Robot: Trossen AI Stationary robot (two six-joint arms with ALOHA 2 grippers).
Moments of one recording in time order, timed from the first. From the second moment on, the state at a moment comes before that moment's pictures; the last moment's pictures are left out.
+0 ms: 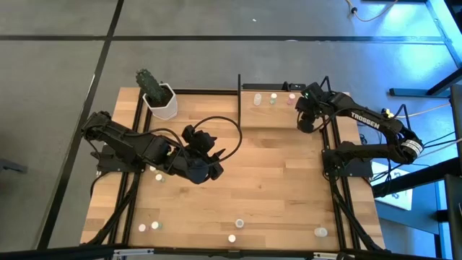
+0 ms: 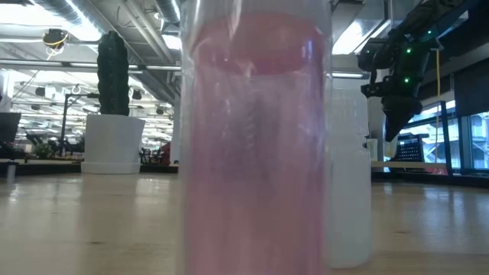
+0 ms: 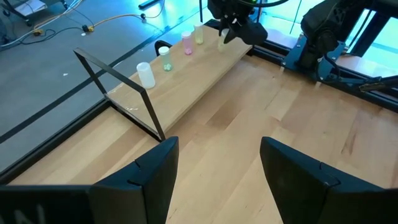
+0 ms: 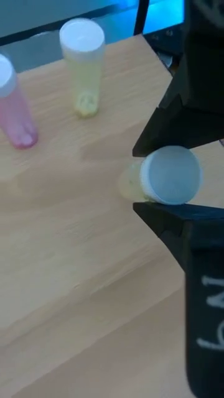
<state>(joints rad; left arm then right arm) -0.40 1.56 1.63 -0.96 -0.87 -0.78 -0.84 1.15 0.77 -0.80 0.14 -0.43</state>
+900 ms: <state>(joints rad) -0.40 1.56 1.63 -0.96 -0.87 -0.78 -0.83 1.15 0.77 -0.77 0.13 -0.45</state>
